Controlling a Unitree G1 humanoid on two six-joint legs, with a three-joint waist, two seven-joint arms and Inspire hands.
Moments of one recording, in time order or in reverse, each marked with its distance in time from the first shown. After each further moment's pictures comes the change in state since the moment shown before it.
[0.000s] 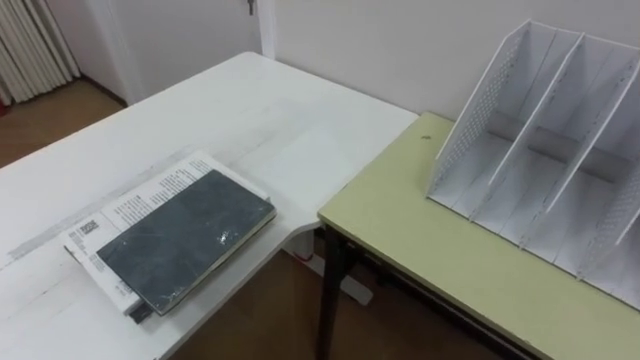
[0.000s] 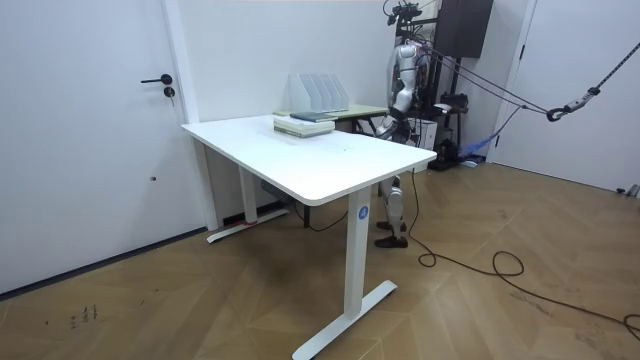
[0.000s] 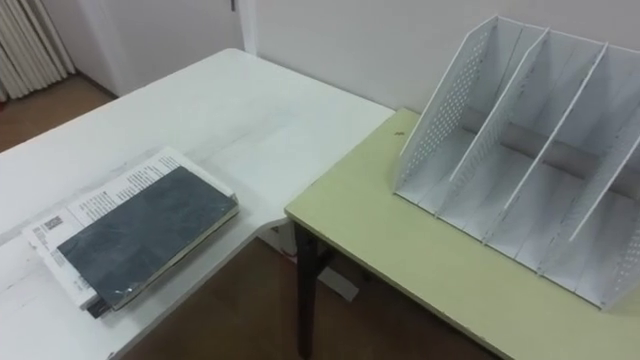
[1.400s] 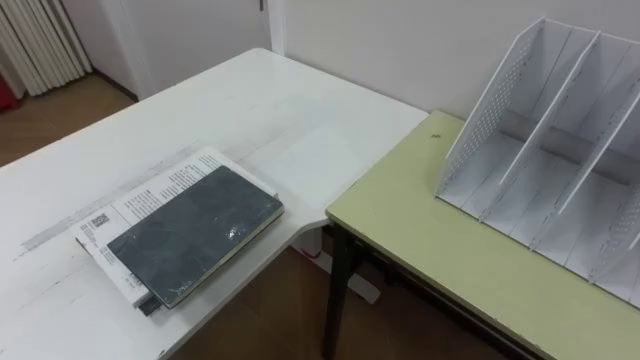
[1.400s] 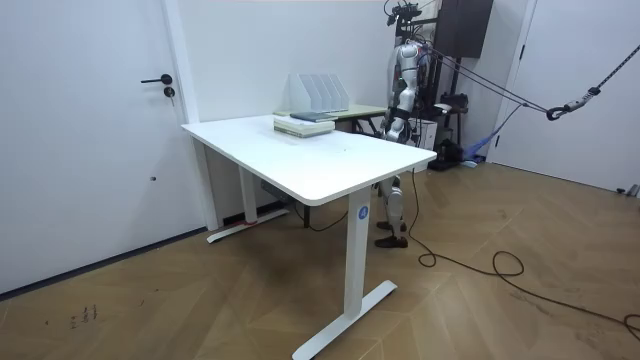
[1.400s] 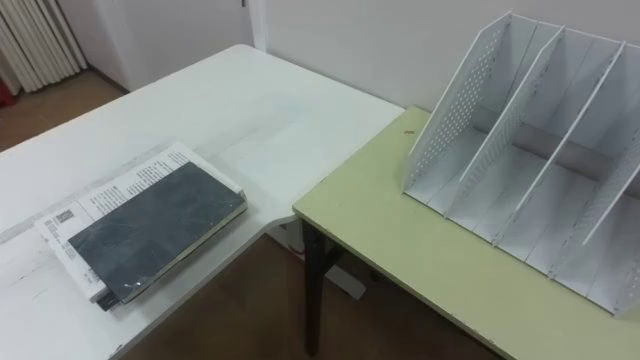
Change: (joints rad) left arm 0.030 -0.001 0.180 0.248 -0.727 0.007 -0.094; right arm 0.019 0.003 -0.025 -0.019 0.015 0.047 -0.031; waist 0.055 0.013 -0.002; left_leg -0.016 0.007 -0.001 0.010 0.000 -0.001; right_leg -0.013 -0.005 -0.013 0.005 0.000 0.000
